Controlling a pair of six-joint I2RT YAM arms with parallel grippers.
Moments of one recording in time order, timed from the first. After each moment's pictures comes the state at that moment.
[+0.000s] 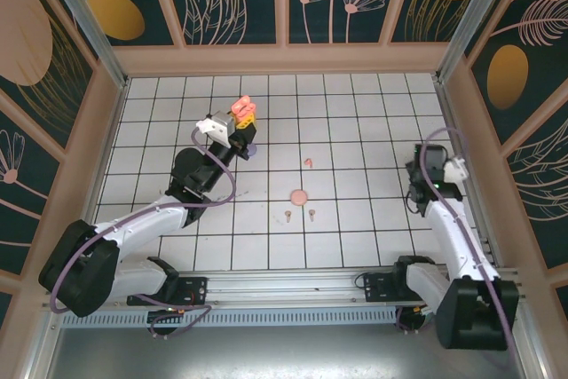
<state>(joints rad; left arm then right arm) -0.60 1.26 0.57 0.93 0.00 -0.09 -0.08 0.96 0.61 -0.54 0.36 1.04</state>
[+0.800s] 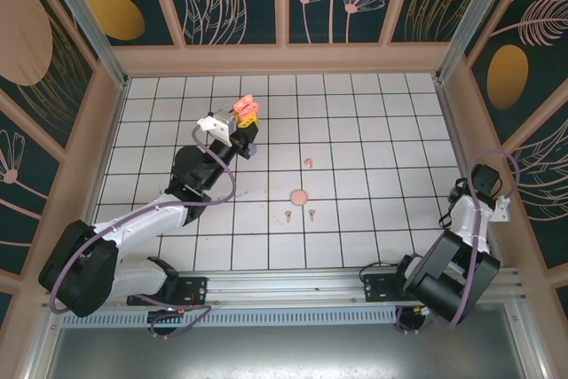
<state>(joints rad) -0.60 1.26 0.59 0.91 0.03 -0.09 -0.63 1.14 0.58 -0.57 0.26 0.88</state>
